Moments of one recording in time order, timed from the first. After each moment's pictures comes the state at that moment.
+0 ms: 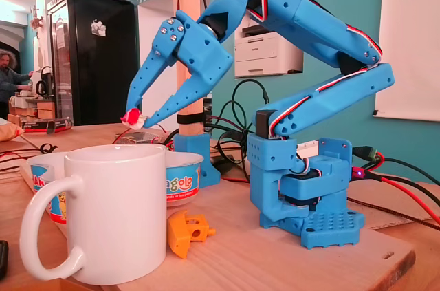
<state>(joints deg) 24.9 157.5 129.6 74.6 12.7</state>
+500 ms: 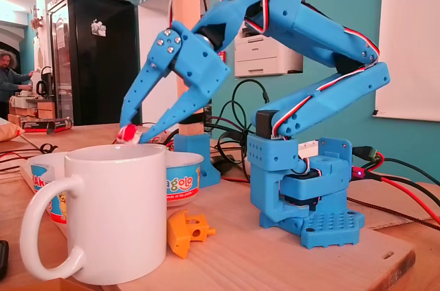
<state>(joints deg) 21.4 156.7 135.4 69.2 12.8</state>
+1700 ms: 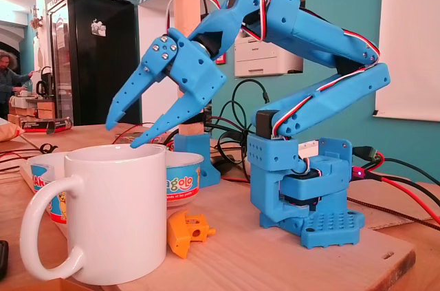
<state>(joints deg) 21.4 157.1 137.7 65.0 12.8</state>
